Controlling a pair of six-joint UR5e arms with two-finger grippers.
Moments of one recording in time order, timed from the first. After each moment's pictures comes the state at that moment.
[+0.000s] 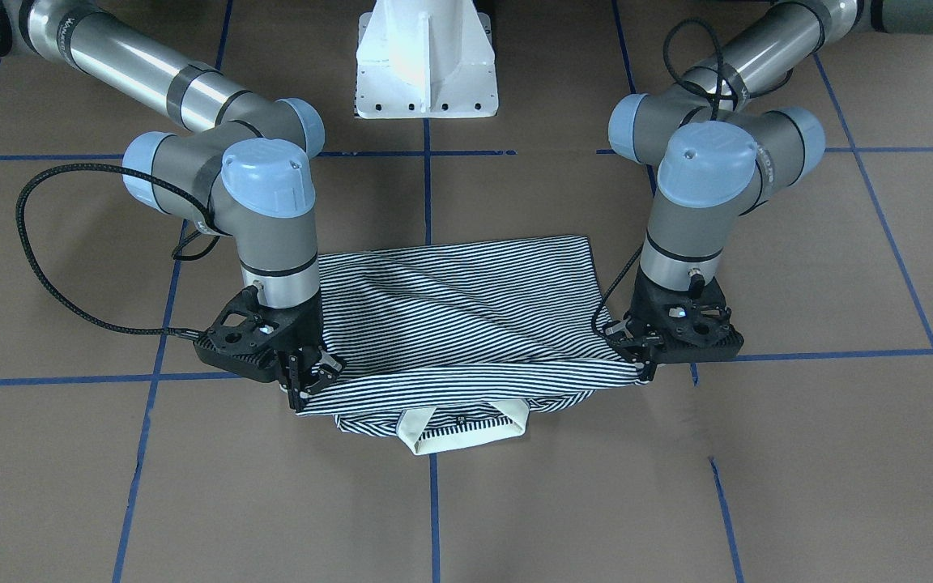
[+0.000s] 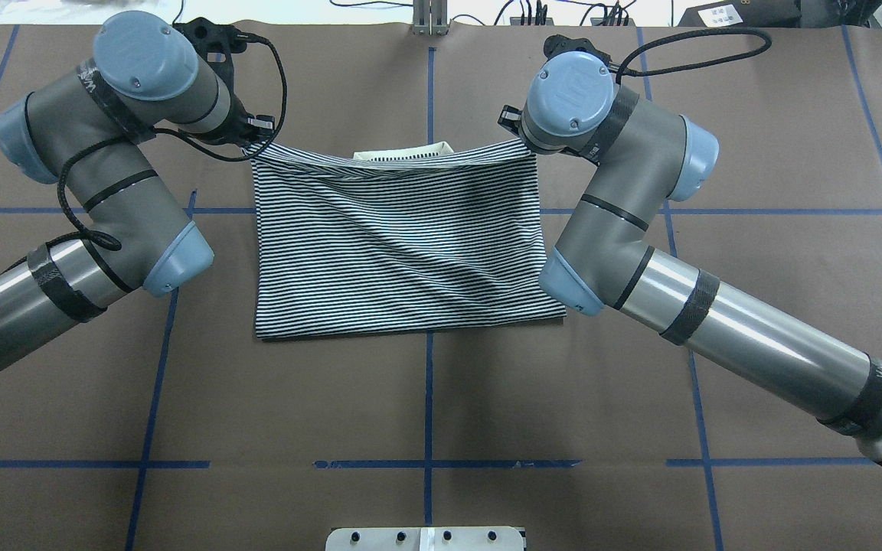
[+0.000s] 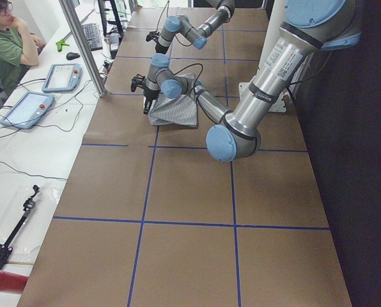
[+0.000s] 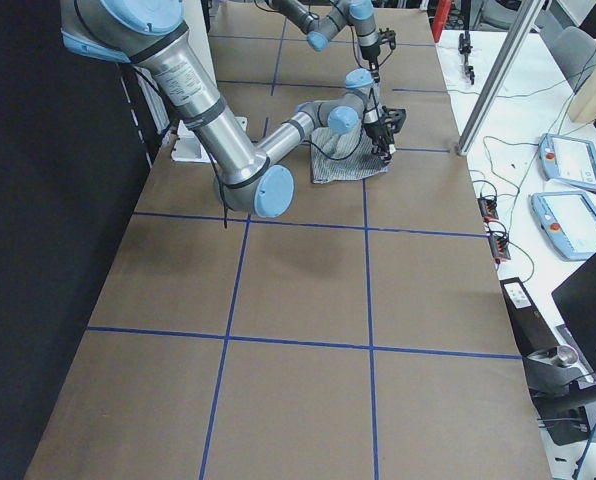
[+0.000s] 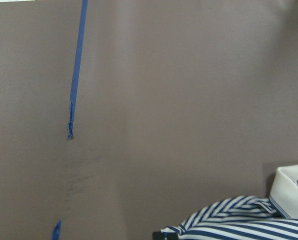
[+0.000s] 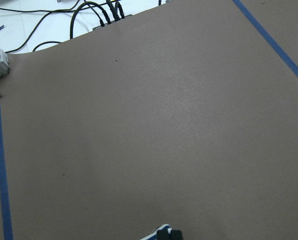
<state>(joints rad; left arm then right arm) -0.83 -2.19 -1.49 -1.82 -1.78 -0.99 0.72 -0.82 1.38 -1.33 1.59 1.48</state>
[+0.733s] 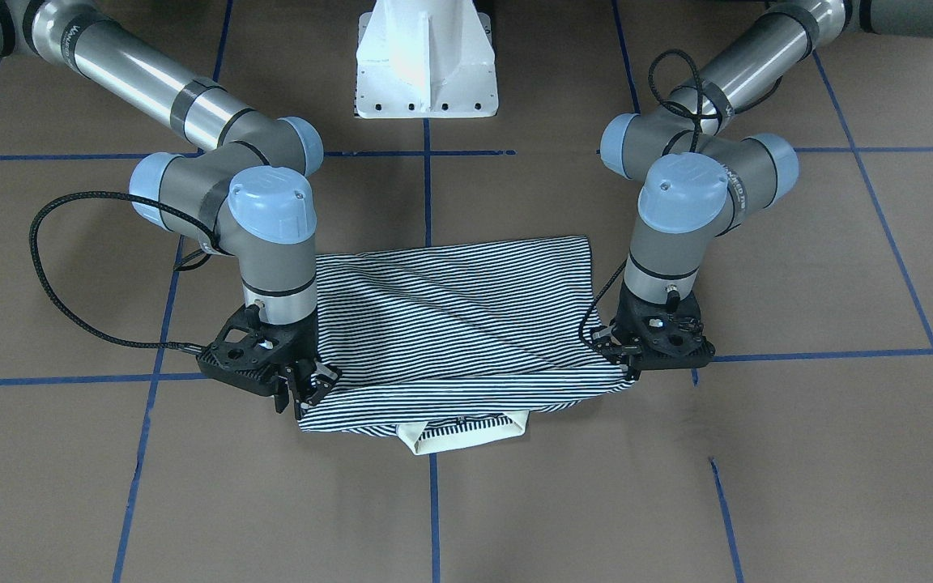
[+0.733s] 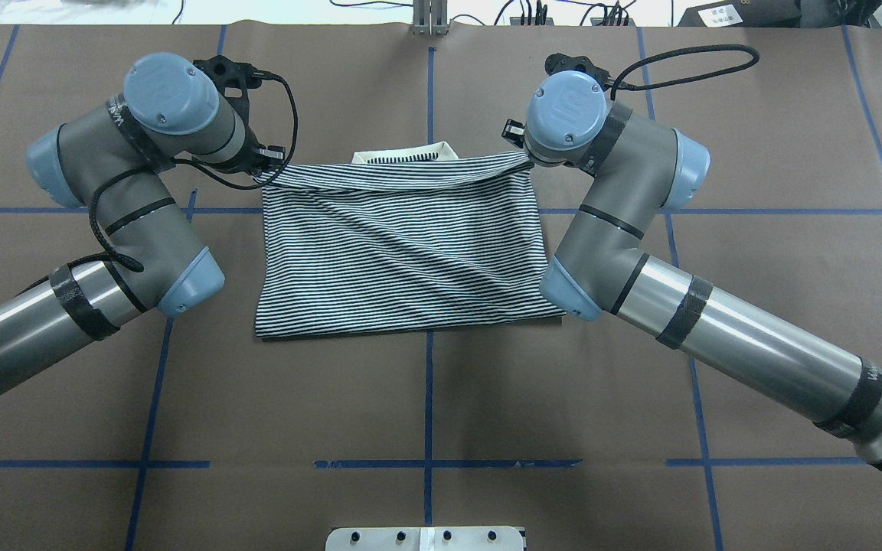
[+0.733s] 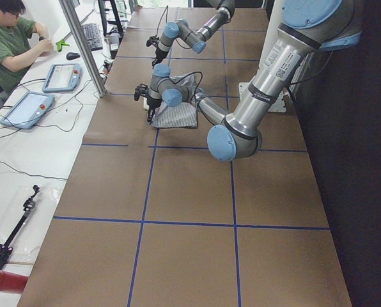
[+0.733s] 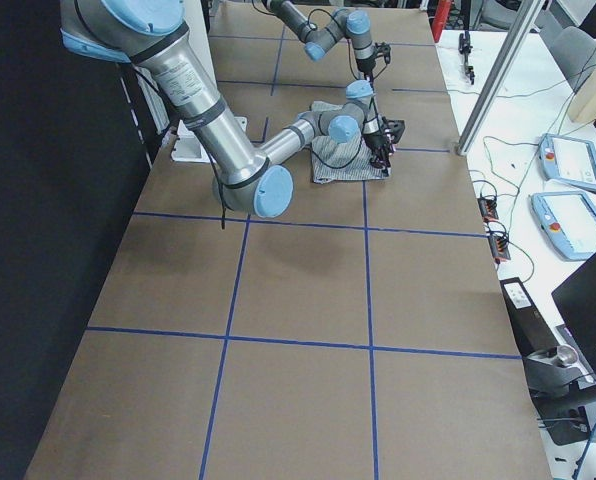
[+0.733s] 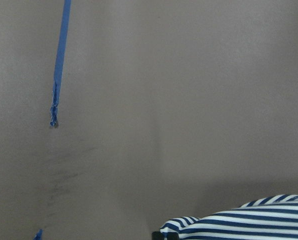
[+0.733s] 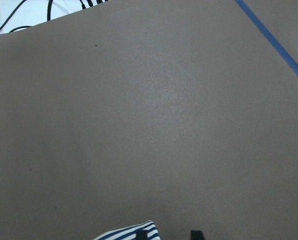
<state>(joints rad) -0.78 -2.17 -1.44 -1.88 -1.78 -0.98 0.70 -0.83 1.33 -1.32 1.58 1.46</state>
